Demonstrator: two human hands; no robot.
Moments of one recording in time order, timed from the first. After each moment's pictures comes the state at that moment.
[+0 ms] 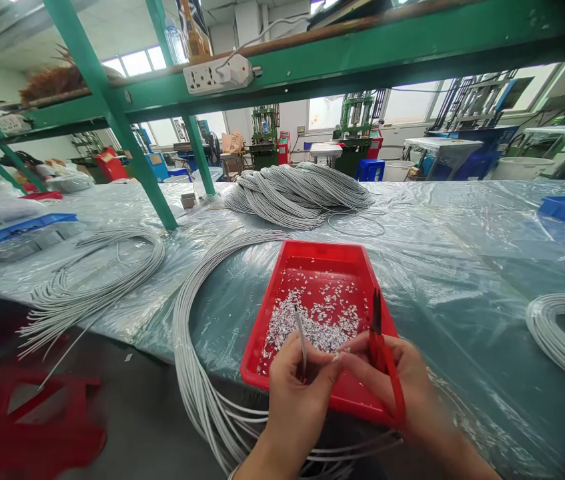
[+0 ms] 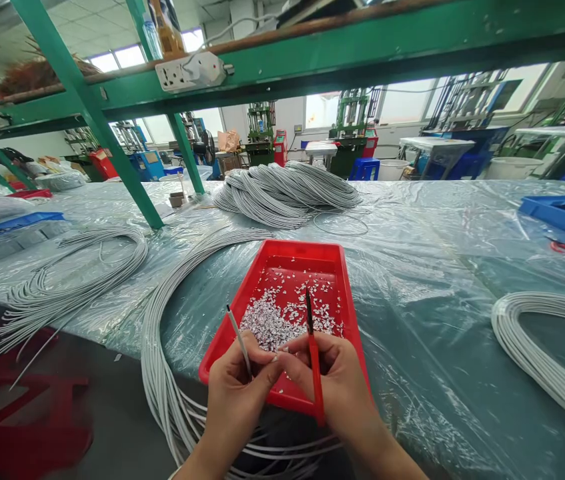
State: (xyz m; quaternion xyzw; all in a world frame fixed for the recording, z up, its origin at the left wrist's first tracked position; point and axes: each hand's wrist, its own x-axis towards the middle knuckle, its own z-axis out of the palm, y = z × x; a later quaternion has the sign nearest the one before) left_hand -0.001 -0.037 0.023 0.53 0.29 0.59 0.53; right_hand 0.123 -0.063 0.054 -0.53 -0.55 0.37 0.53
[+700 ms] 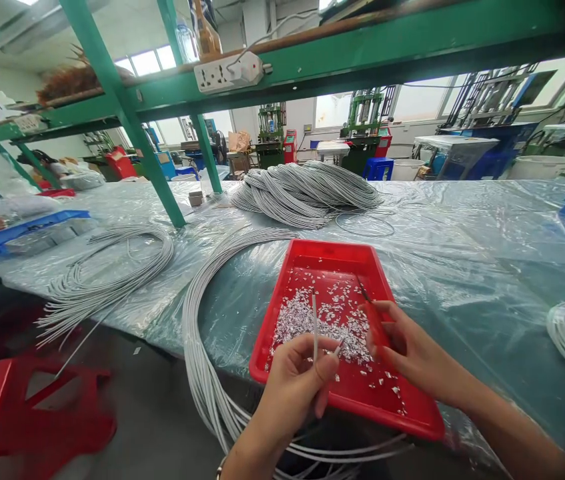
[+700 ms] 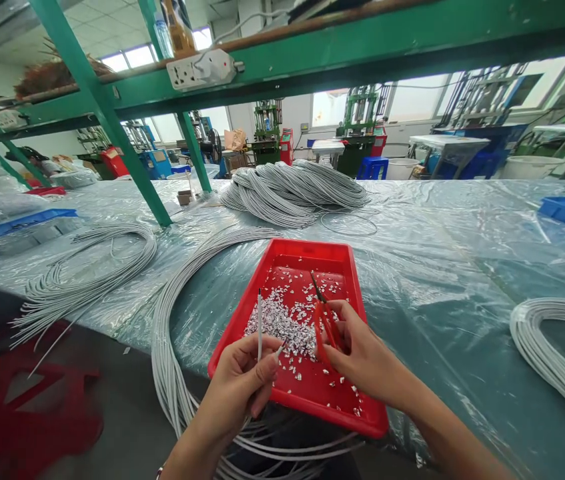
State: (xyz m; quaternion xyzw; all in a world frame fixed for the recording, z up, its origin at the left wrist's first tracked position) left_hand -0.025 -0.022 0.023 0.47 0.20 0.44 0.74; right_hand 0.179 -0.043 0.059 -0.53 -0.66 0.41 0.34
